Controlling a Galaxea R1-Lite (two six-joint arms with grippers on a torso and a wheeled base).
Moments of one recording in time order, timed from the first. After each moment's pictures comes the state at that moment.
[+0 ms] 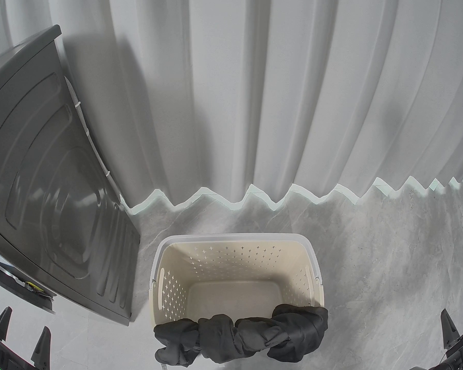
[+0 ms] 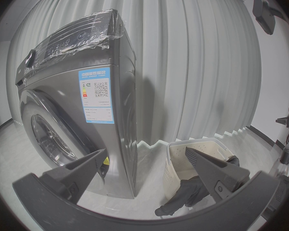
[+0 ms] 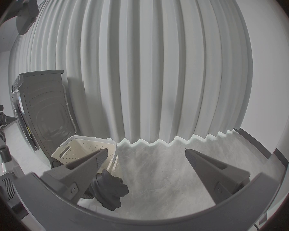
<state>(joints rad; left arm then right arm) 0.00 0.02 -0.02 0.00 0.00 -0.02 0.00 0.02 -0.02 0.00 0.02 -0.01</state>
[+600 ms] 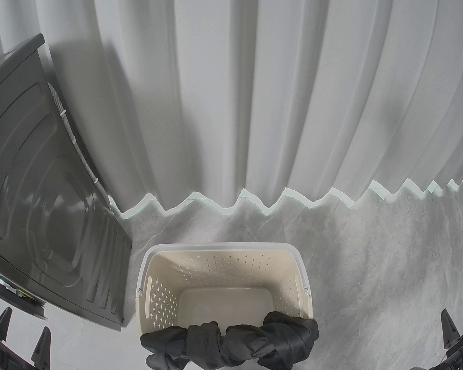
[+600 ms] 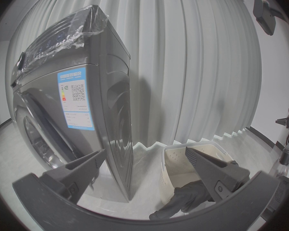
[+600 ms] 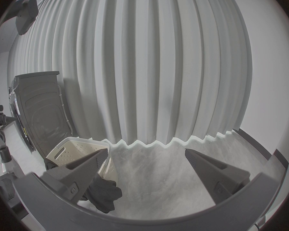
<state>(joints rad) 0.00 0.02 -0.02 0.00 0.00 -0.02 0.00 0.02 -0.02 0.00 0.02 -0.01</state>
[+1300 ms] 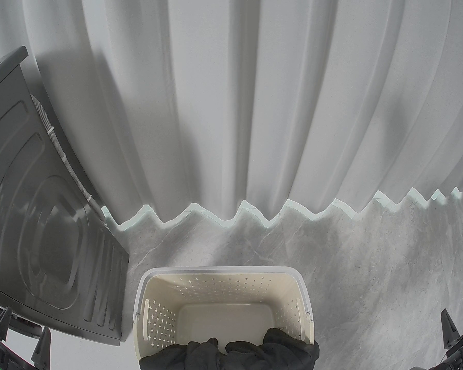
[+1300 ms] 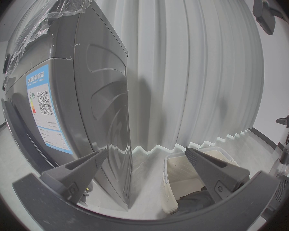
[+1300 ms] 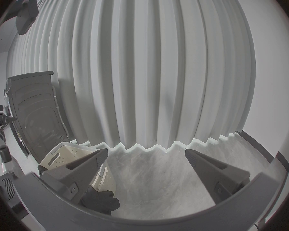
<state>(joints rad) 0.00 0.02 -0.02 0.00 0.00 -0.02 0.00 0.02 -0.02 0.00 0.02 -0.01</state>
